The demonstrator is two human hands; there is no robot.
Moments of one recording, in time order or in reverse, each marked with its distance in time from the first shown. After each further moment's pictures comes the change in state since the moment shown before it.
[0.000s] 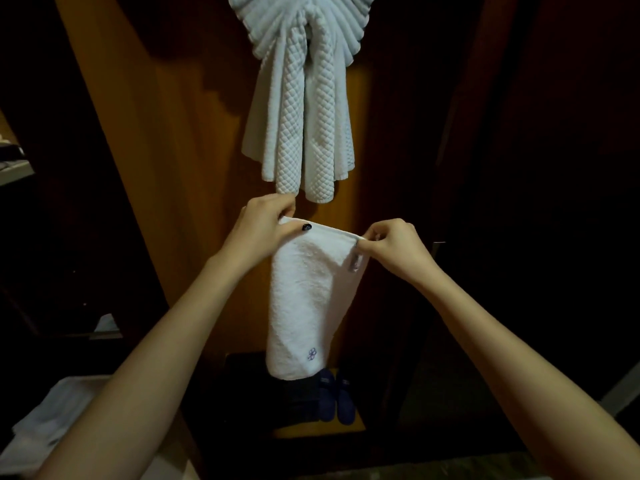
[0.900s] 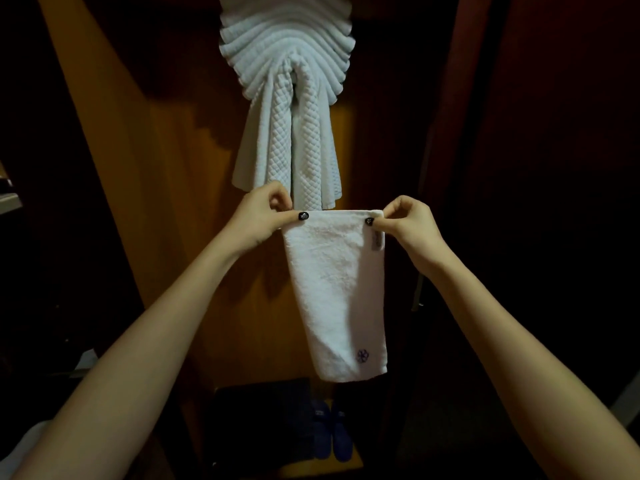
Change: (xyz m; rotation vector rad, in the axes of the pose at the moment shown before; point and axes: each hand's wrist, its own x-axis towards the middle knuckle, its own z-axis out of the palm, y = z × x) left_hand 0.059 0.011 -0.015 -0.435 -0.020 -0.184; right_hand 0.032 -0.007 -0.054 0.457 0.209 0.055
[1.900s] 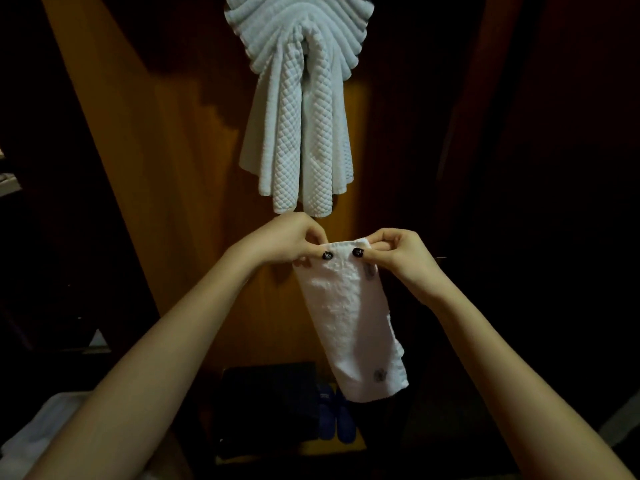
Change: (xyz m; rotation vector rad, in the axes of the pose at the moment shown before) left_hand -0.020 0.004 0.028 0.285 -0.521 -0.106; right_hand -0.025 0.044 0.025 0.188 -0.346 0.050
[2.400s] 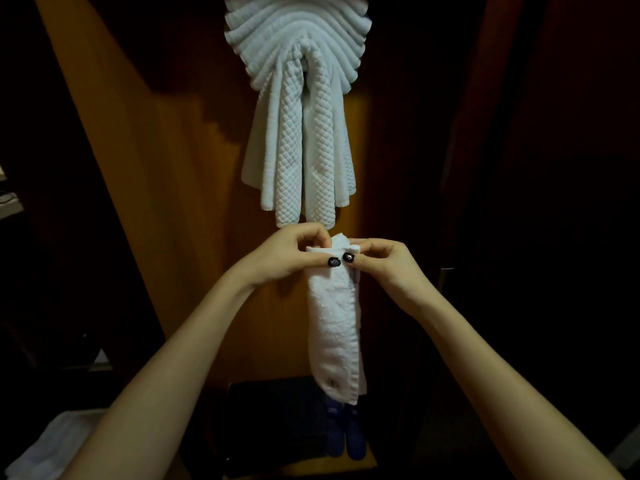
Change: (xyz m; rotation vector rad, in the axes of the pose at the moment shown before) left_hand -0.008 -0.006 -0.003 -0.369 0.136 0.199; right_hand 0.015 -0.002 0.021 0.199 -0.022 -0.049
